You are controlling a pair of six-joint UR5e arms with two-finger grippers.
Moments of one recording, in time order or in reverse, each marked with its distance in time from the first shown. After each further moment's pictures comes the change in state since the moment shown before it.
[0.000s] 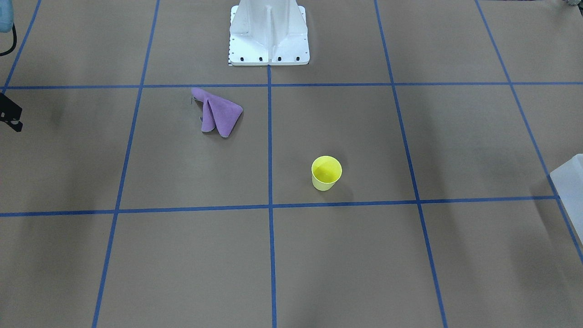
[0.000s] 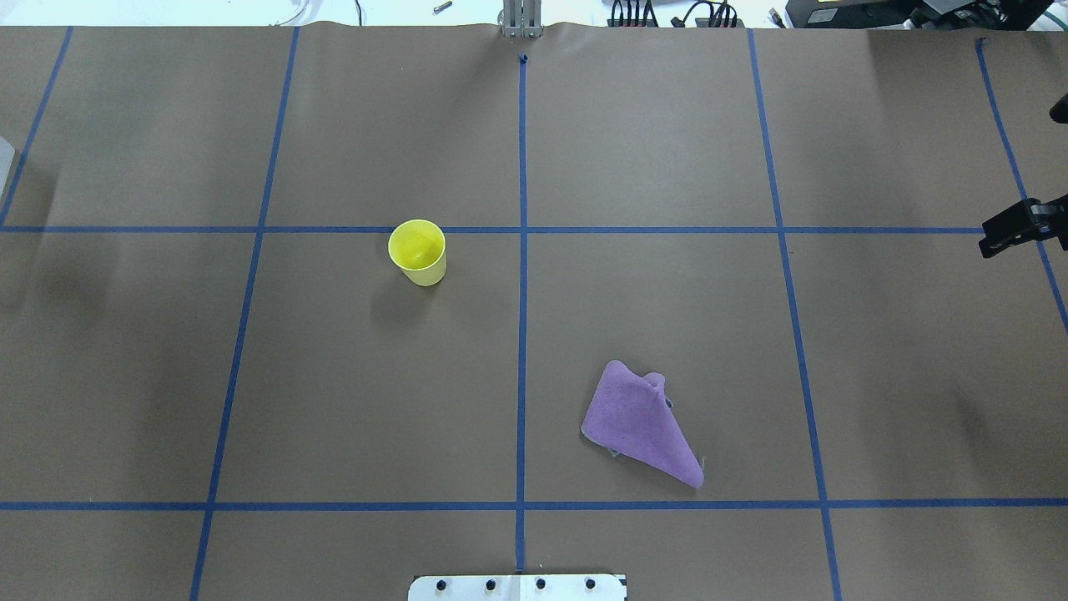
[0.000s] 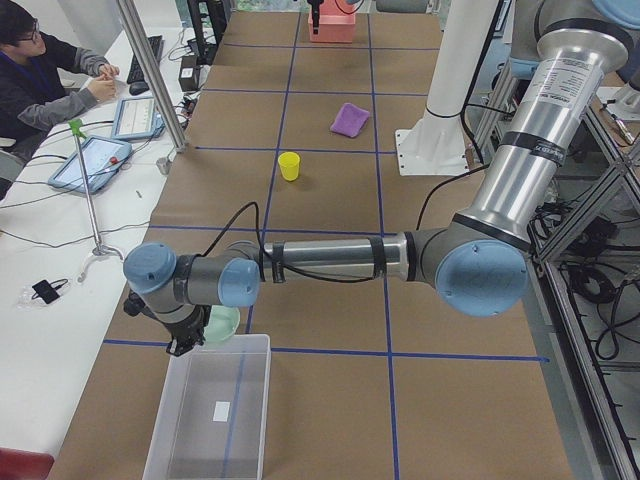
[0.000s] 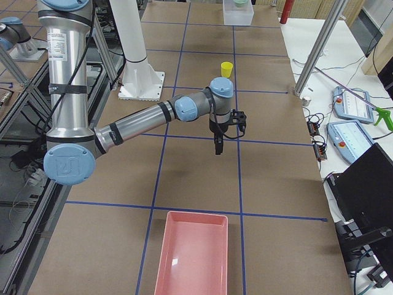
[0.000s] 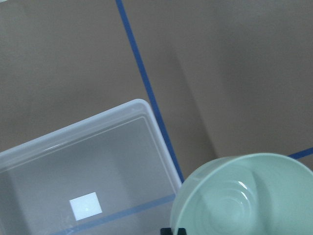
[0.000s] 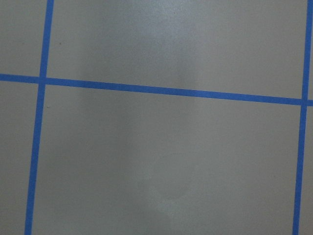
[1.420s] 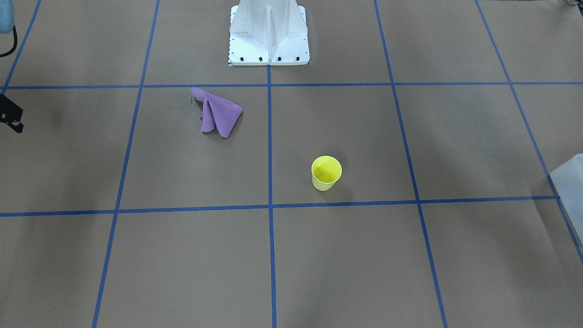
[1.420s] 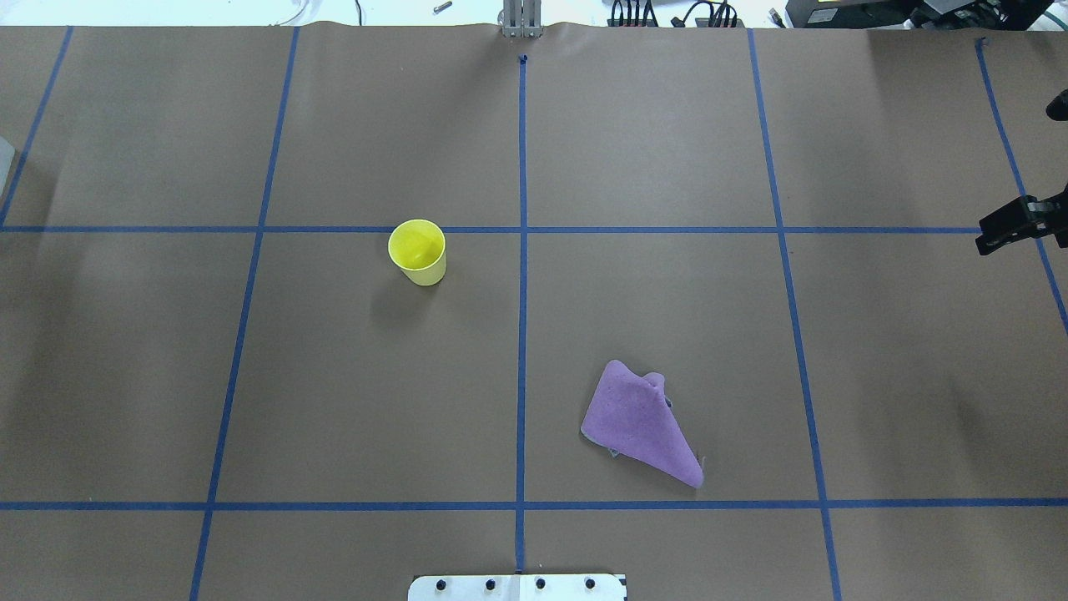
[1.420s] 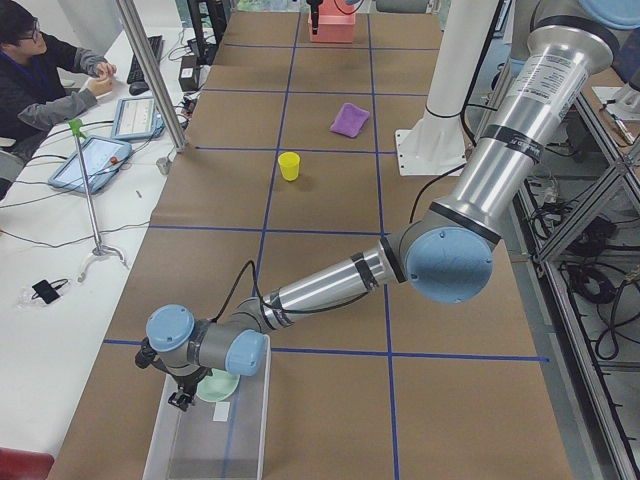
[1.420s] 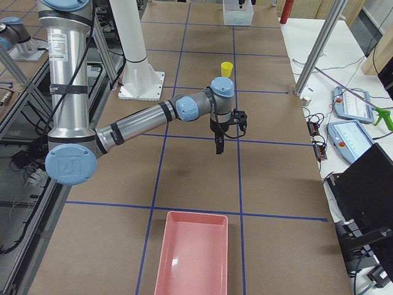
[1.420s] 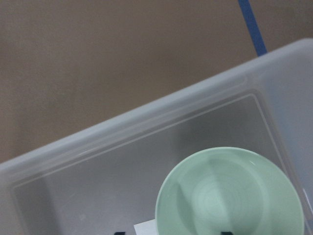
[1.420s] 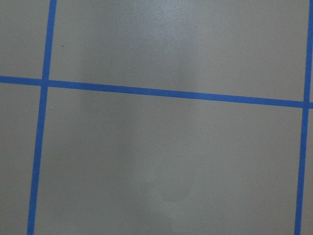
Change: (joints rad) left arm 0.066 -0.062 0.348 -0.434 0.071 -0.193; right arm 0.000 0.008 -0.002 0.000 0.001 0.001
